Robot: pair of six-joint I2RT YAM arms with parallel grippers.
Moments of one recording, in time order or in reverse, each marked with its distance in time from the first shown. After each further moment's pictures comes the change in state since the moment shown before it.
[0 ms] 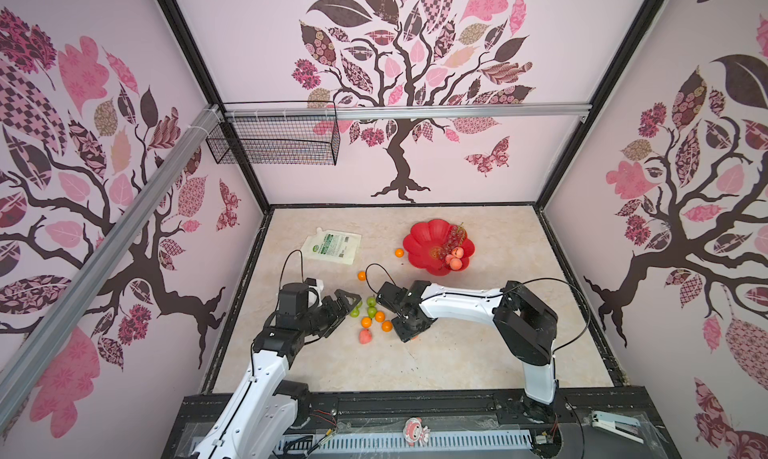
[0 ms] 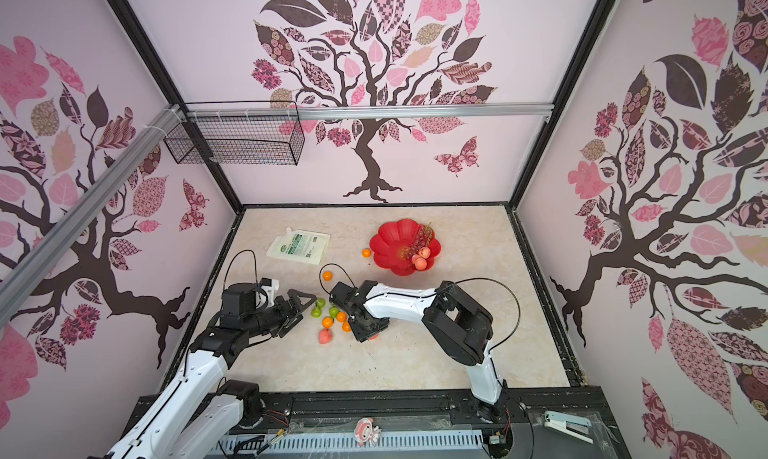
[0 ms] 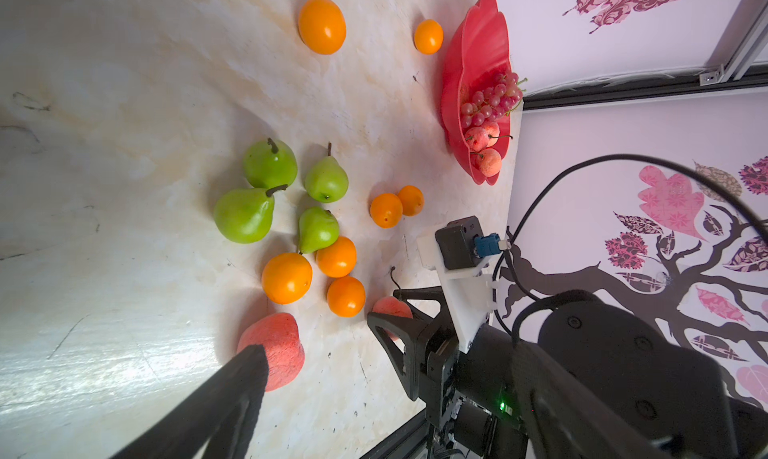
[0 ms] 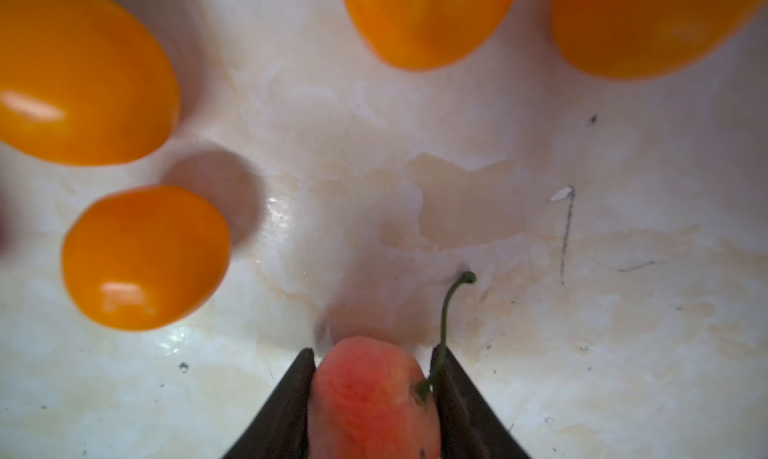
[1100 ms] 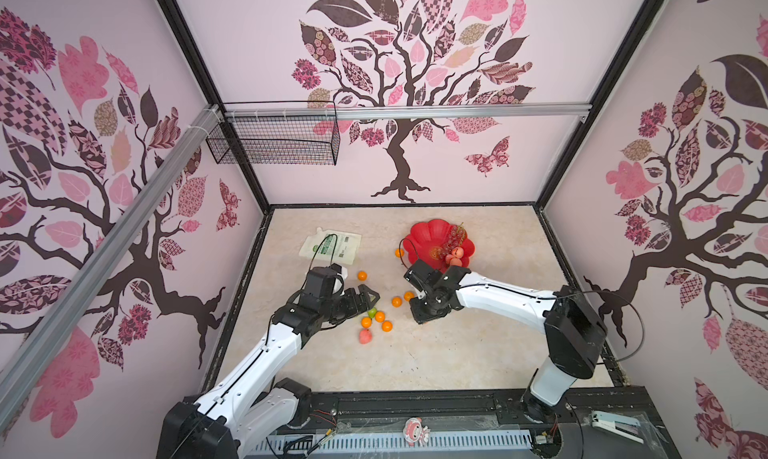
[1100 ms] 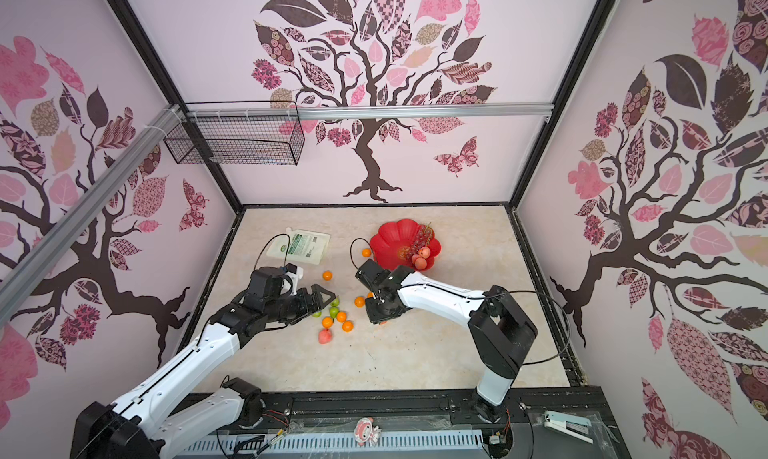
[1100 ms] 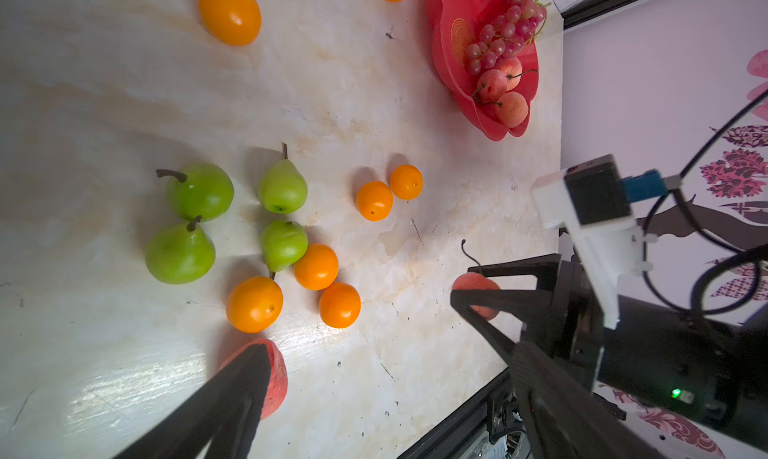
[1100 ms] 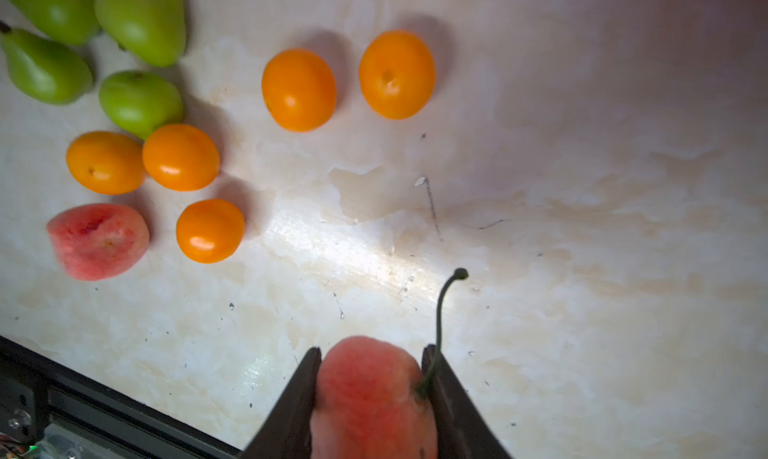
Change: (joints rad) left arm -0.262 0.240 0.200 -0.029 -0.187 0.138; right arm -0.196 -0.278 -0.131 0.057 -0.122 0.013
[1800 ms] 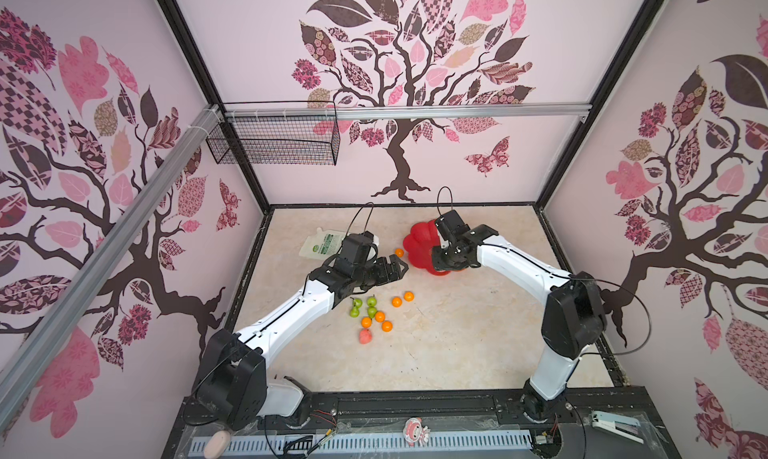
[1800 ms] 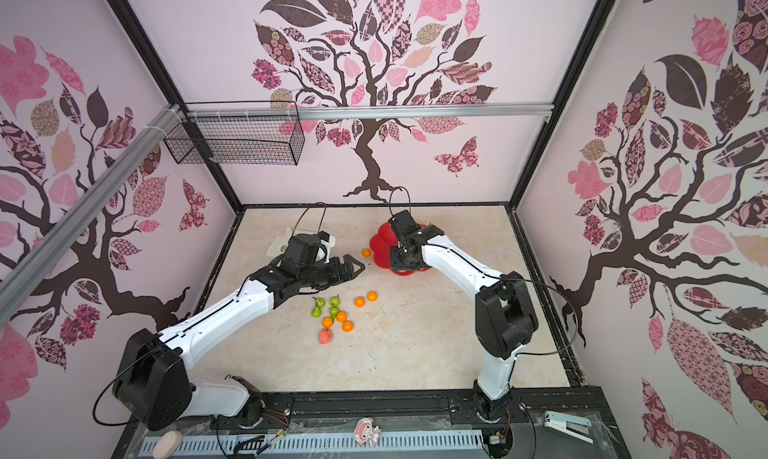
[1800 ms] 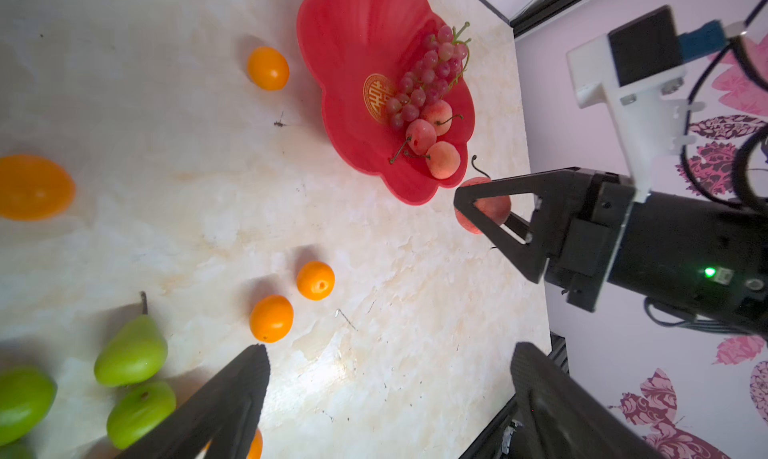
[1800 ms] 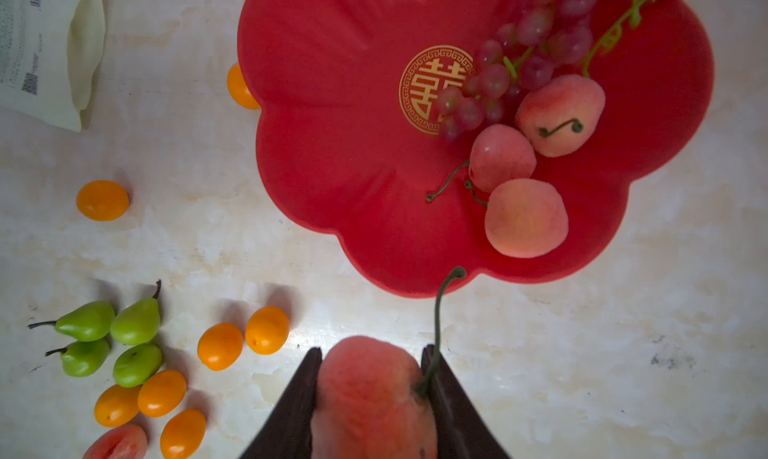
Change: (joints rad) left arm -0.108 0.388 0.356 0.128 -0.070 0.015; right arm -0.295 0.144 0.309 -0.011 0.094 -0.091
